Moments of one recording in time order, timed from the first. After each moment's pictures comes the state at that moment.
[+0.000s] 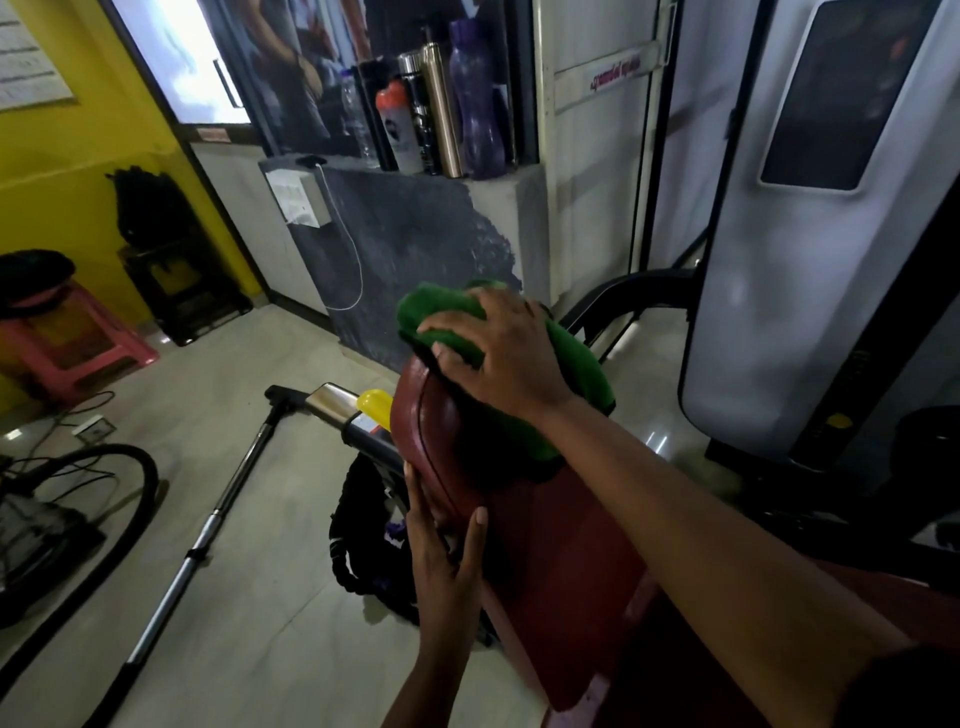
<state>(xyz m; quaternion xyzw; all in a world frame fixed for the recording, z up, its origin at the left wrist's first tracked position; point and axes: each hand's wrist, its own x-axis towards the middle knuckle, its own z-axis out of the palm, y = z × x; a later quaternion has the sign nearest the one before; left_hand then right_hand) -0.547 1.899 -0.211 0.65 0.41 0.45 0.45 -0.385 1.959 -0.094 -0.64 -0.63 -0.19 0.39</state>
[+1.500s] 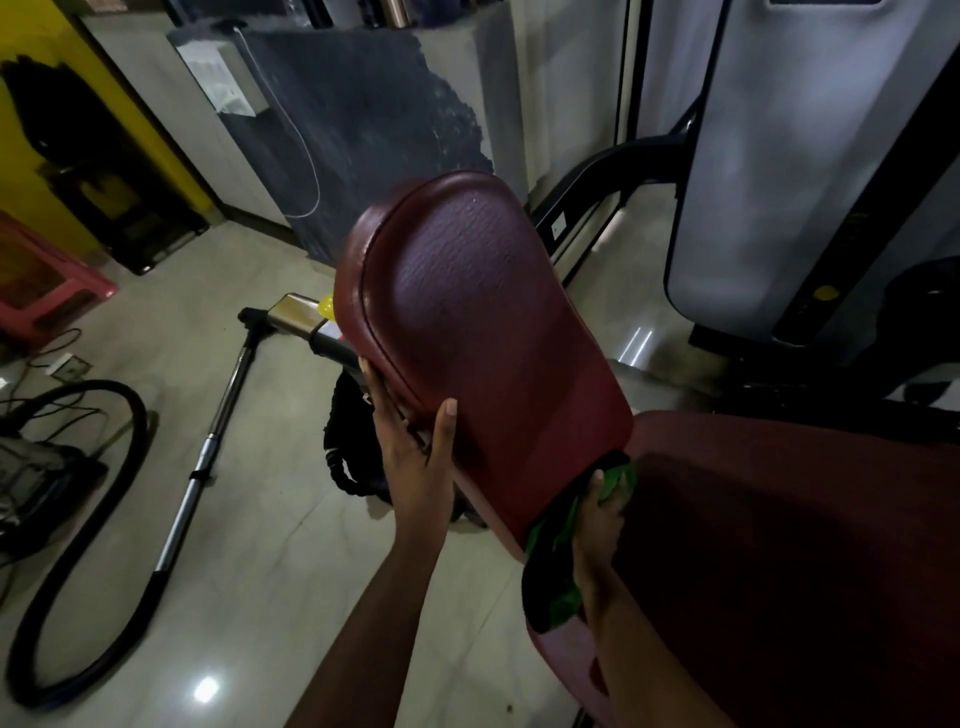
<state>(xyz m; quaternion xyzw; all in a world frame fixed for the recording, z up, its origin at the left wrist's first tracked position) -0.551 1.903 -0.219 0.68 0.41 0.44 0.41 -0.443 1.816 -0.393 -0.79 0.06 0.24 0.56</state>
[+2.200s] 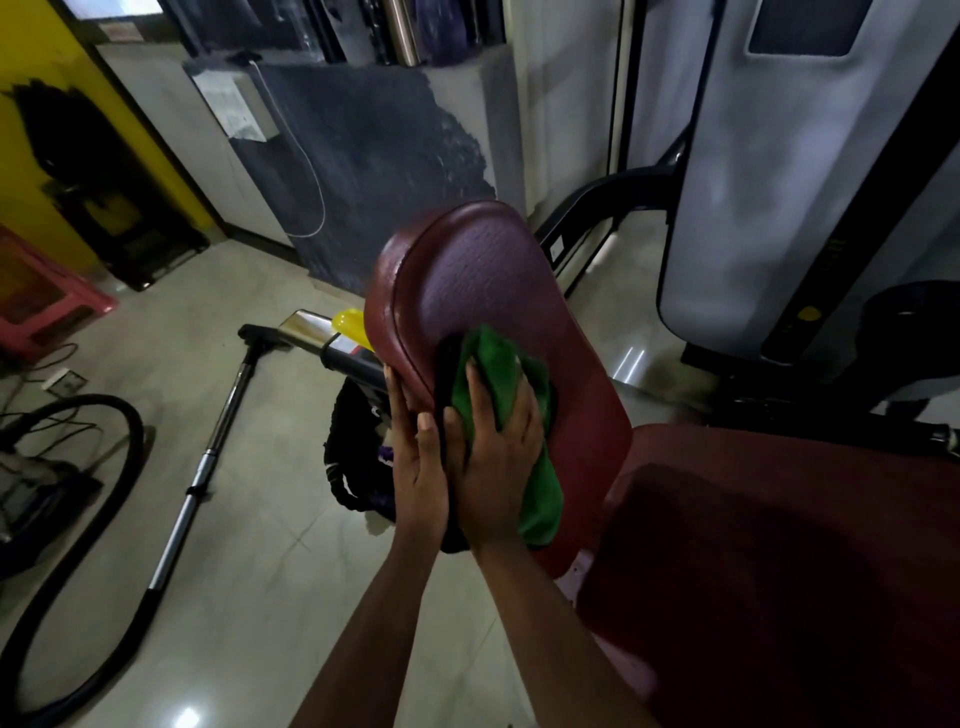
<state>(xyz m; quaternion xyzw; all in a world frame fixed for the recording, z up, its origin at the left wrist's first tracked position) -0.564 1.906 -0.207 0.67 0.34 0.44 0.49 -0.512 1.879 -0.225 -0.79 -0.32 -0.09 0.51</state>
